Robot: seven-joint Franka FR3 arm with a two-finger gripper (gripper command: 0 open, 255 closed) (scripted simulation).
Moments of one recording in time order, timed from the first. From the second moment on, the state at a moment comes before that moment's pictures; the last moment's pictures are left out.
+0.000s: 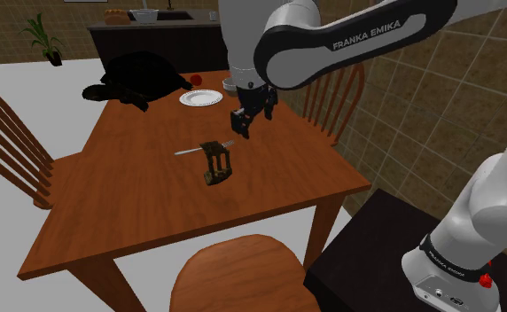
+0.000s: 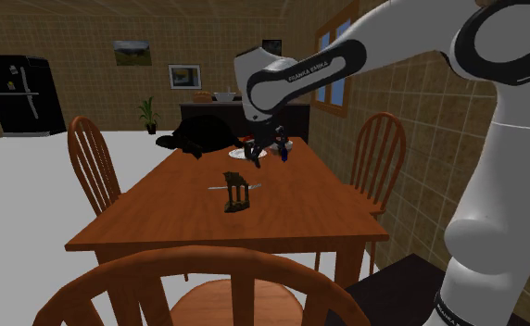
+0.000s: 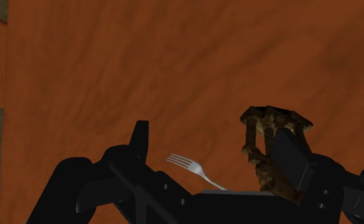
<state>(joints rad) 0.07 0.00 0.44 -1.90 -0.34 1.88 0.58</state>
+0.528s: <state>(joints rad) 0.19 0.34 0.47 -1.57 -0.57 1.80 0.72</state>
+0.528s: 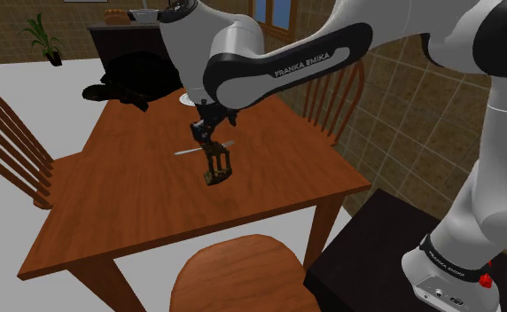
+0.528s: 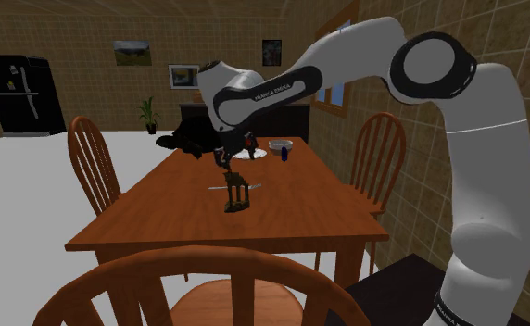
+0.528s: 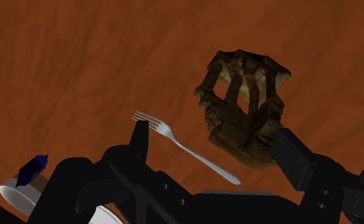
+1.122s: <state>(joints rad) 0.25 0.49 0.45 -1.47 -0.66 1.83 0.77</state>
